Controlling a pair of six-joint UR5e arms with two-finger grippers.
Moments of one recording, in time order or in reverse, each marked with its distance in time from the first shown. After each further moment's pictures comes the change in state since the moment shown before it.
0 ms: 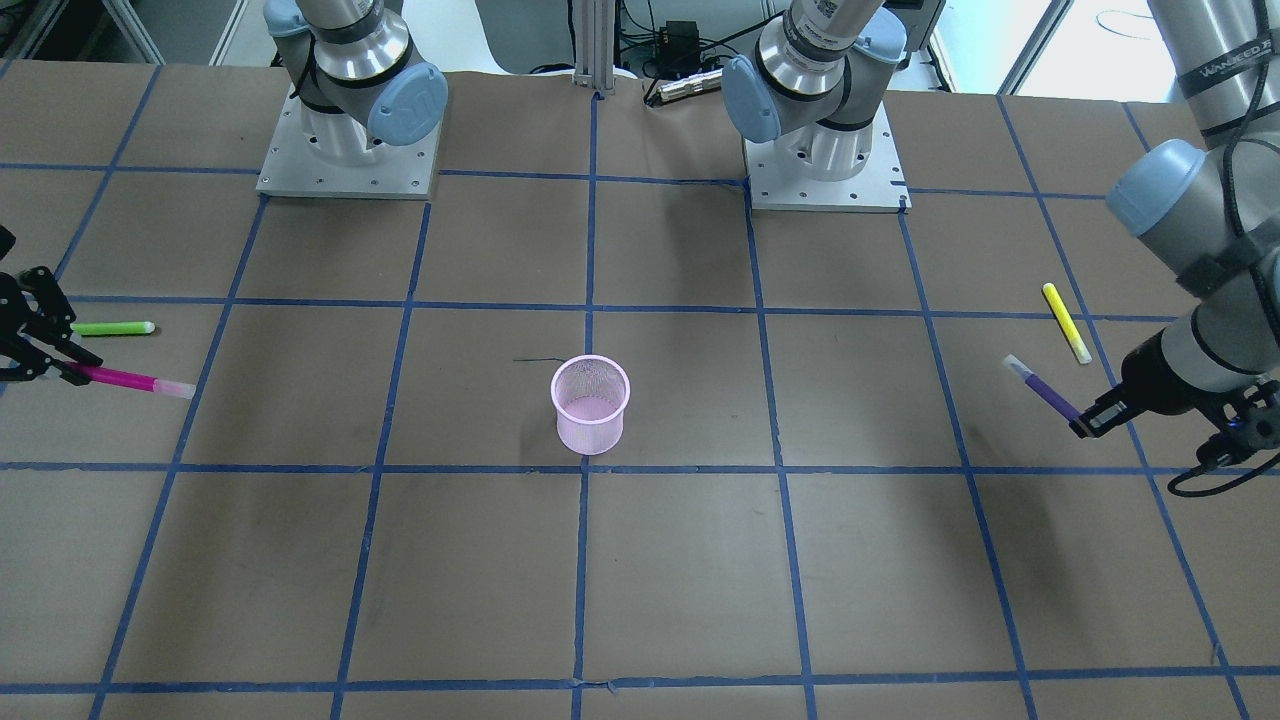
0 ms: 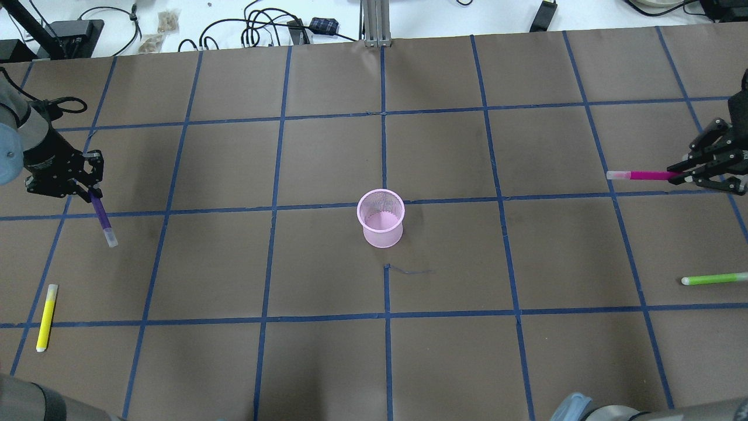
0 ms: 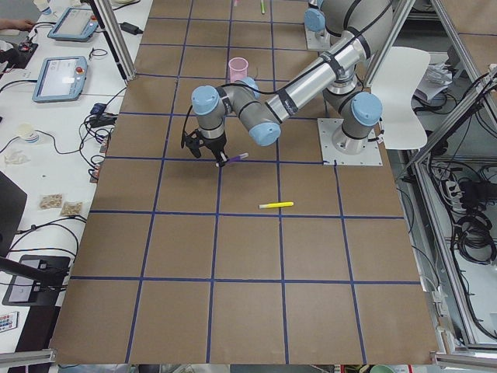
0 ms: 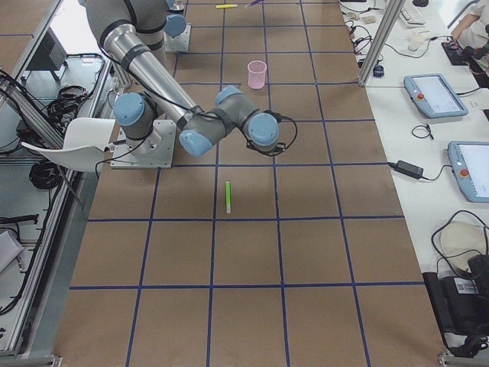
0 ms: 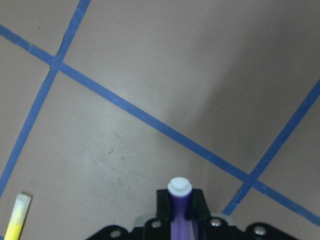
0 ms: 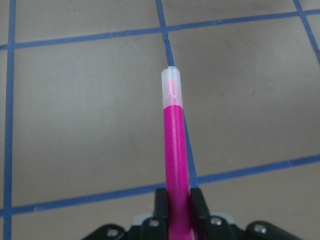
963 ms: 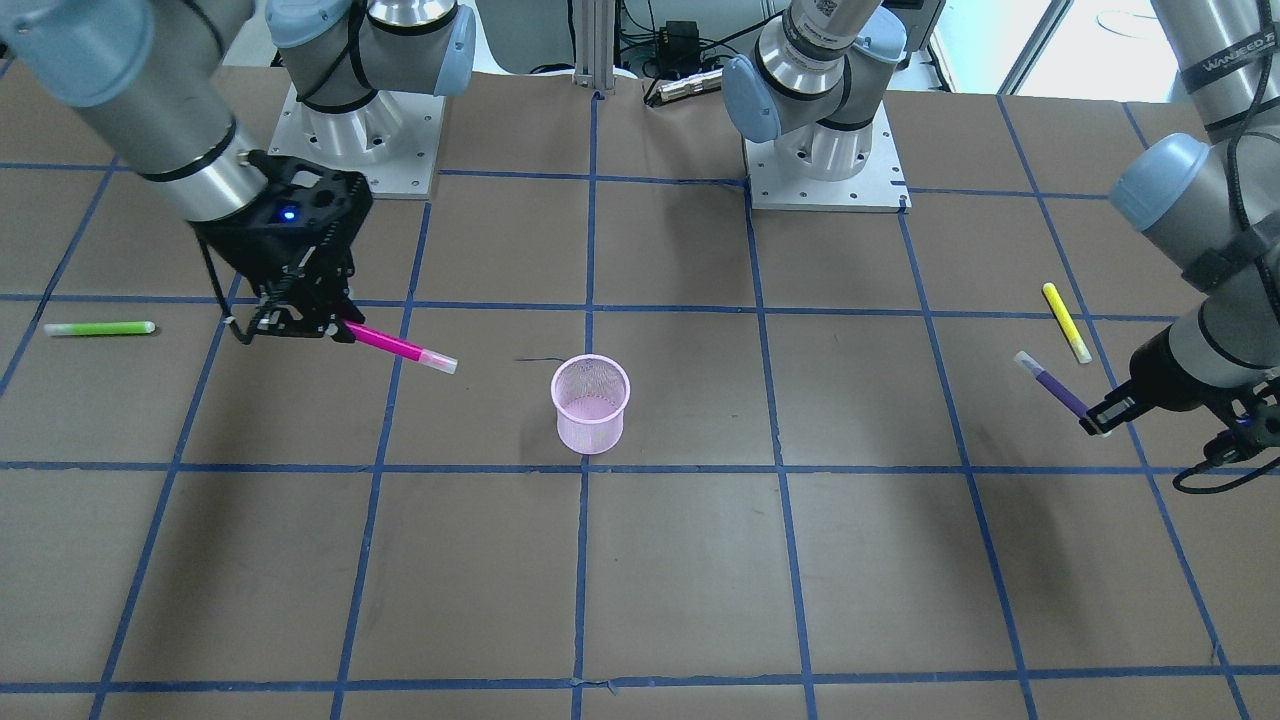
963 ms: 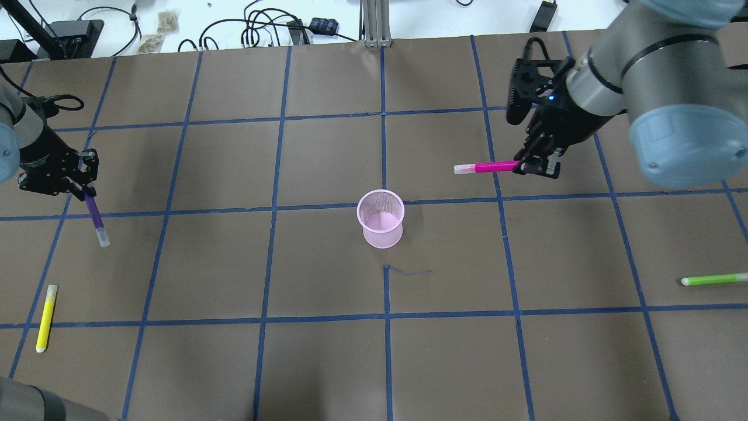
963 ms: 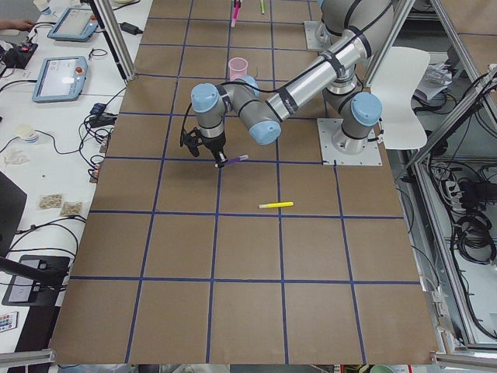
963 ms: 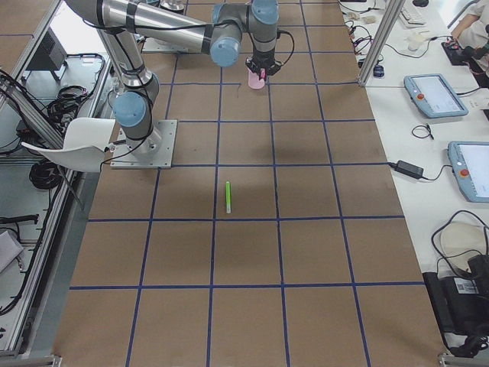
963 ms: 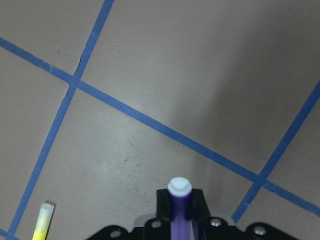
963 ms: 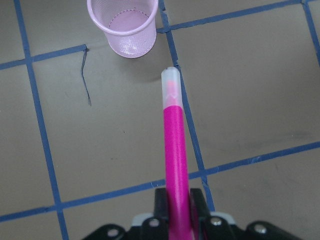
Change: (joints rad) left arm -0.002 0.003 0.005 0.004 0.020 0.026; right arm 0.670 -0.129 -0.004 -0.116 -0.231 0.788
